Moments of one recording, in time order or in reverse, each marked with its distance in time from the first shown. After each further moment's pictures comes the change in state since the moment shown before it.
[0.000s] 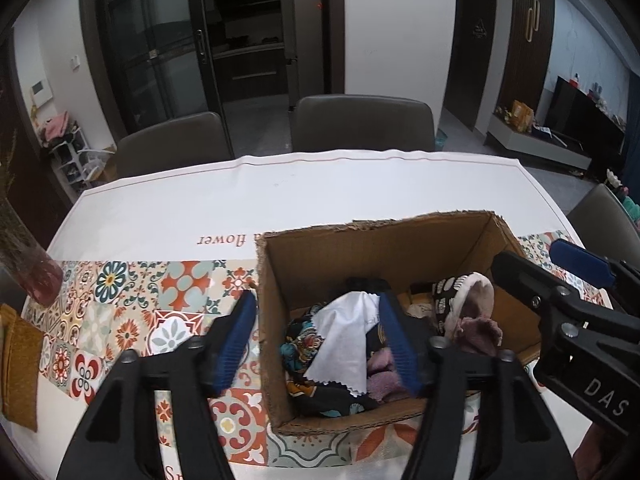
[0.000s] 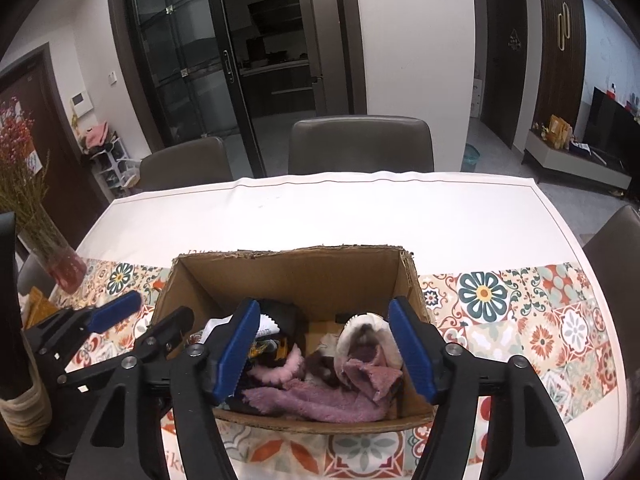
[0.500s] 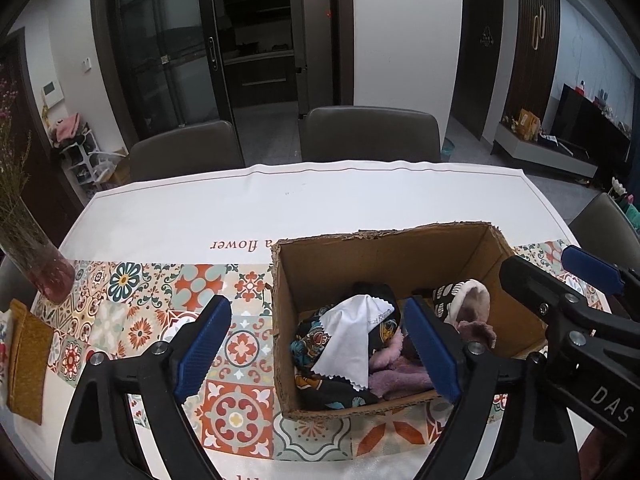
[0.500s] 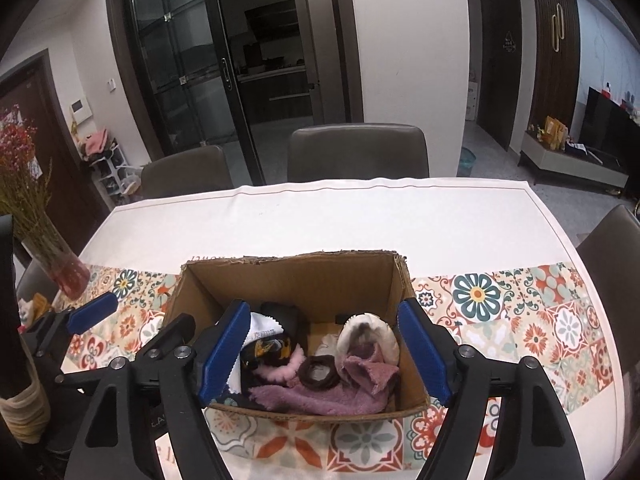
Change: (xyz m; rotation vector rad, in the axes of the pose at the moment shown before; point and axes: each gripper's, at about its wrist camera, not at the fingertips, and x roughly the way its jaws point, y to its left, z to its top) left arm -0.021 0.002 0.001 -0.018 -0.027 0.029; right arm -0.020 -0.001 0.000 0.011 -0.025 -0.004
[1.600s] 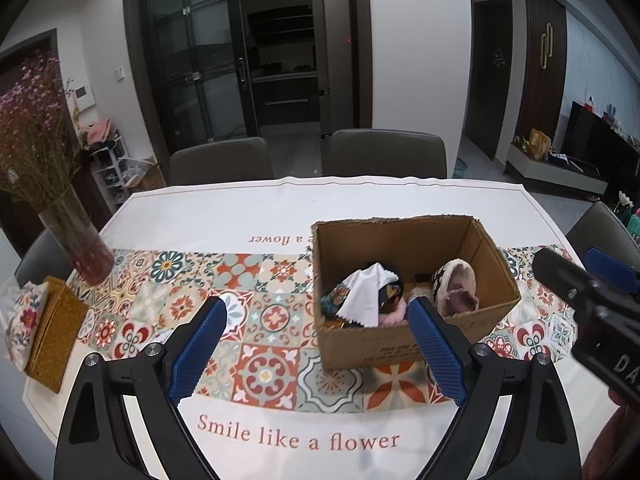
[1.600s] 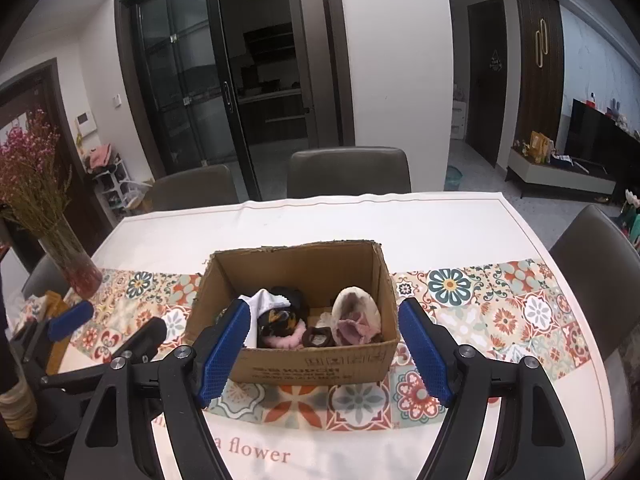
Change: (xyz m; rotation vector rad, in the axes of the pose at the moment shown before) left arm -0.093 0.010 -0.044 -0.038 -0.081 0.069; right arm -0.091 0.003 -0.036 0.005 -0.088 -0.026
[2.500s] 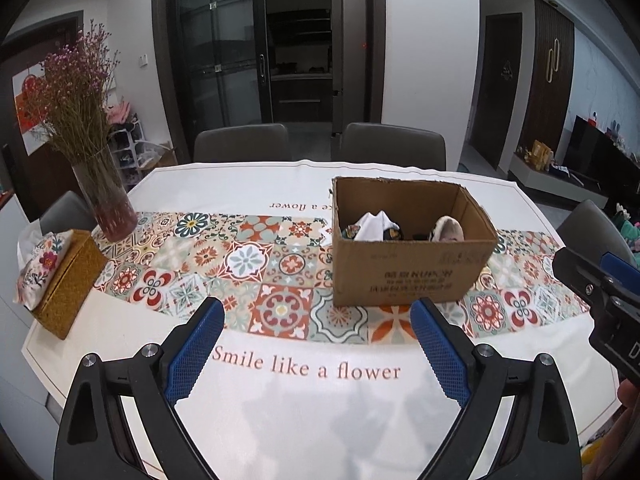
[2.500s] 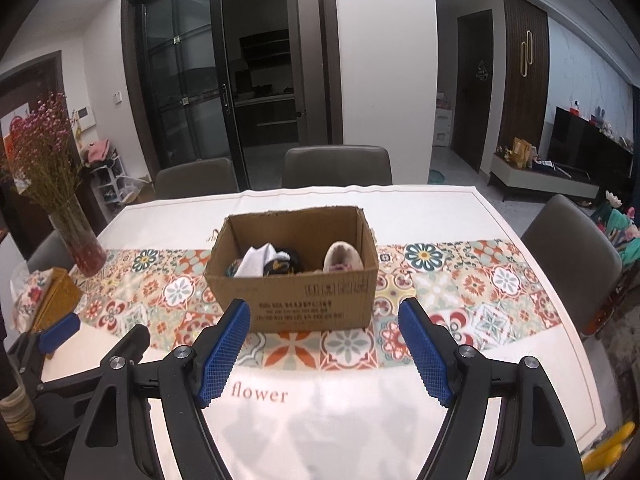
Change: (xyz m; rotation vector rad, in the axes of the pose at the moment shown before) left arm -0.074 0.019 -0.082 -0.065 -0.013 0.008; right arm -0.087 0.015 -0.069 -0.018 -0.021 -0.057
